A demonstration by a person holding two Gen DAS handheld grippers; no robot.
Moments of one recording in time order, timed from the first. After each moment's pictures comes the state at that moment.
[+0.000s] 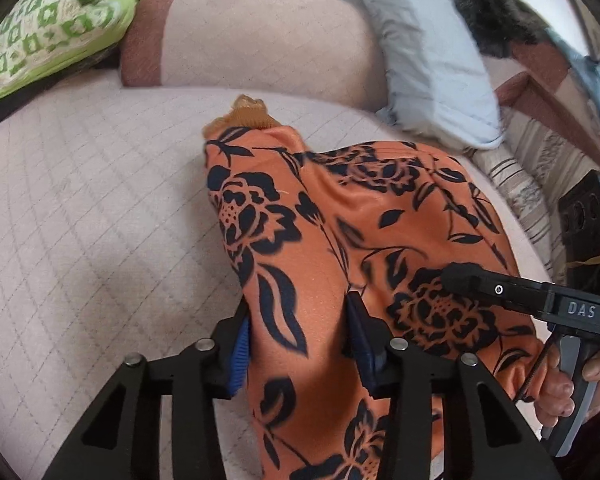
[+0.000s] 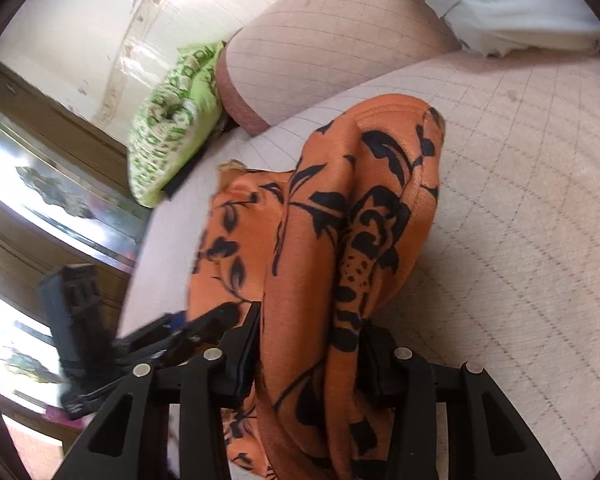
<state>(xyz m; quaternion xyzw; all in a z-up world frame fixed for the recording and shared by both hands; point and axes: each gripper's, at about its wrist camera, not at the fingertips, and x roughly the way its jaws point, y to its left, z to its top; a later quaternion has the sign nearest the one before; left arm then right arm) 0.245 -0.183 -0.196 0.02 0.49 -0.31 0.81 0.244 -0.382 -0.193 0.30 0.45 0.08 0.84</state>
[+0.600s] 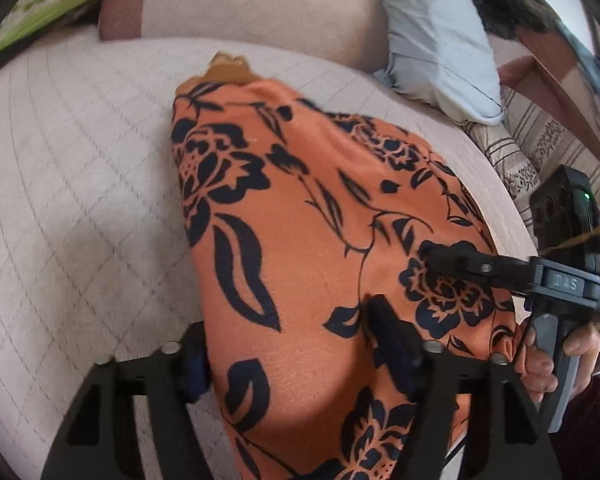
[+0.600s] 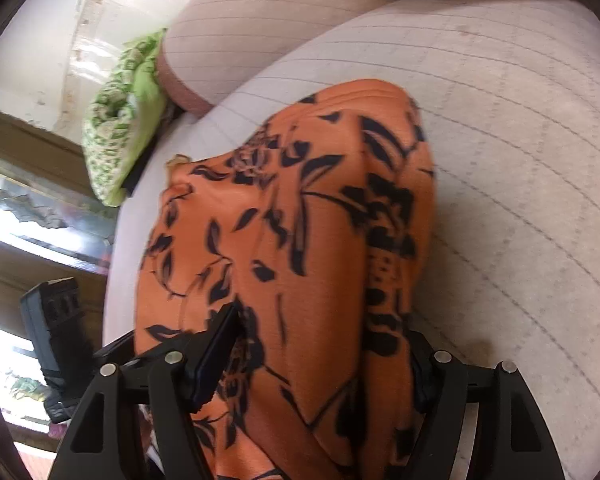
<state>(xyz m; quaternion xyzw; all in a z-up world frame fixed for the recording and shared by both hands) 0.251 -0.200 -0.222 0.01 0.54 -0.34 0.77 0.258 -0.415 -0.245 0.34 0.49 0.06 0.80</state>
